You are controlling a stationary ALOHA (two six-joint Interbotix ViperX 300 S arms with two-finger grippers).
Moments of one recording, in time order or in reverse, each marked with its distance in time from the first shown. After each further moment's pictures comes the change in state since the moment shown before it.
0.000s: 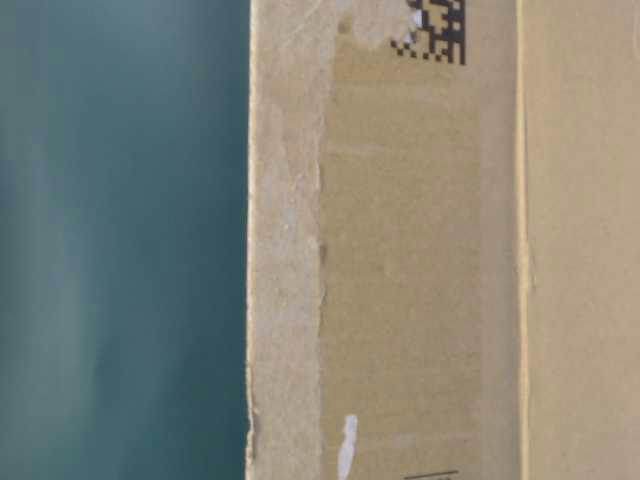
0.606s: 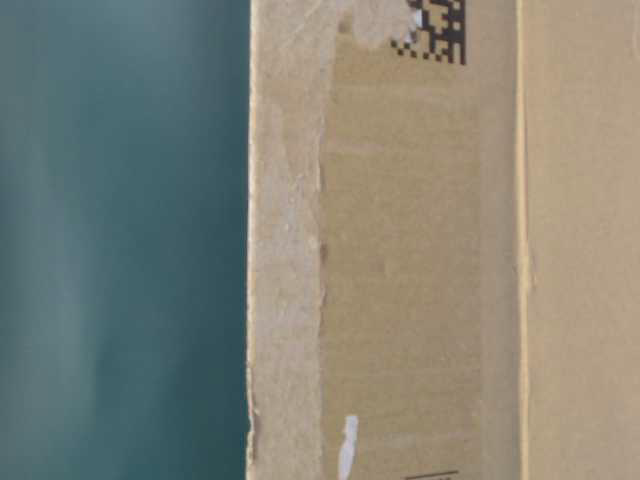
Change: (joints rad) left arm 0.000 0.344 -0.127 0.000 -0.295 0.048; right arm 0.002 0.255 -0.133 0.000 -0.187 -0.012
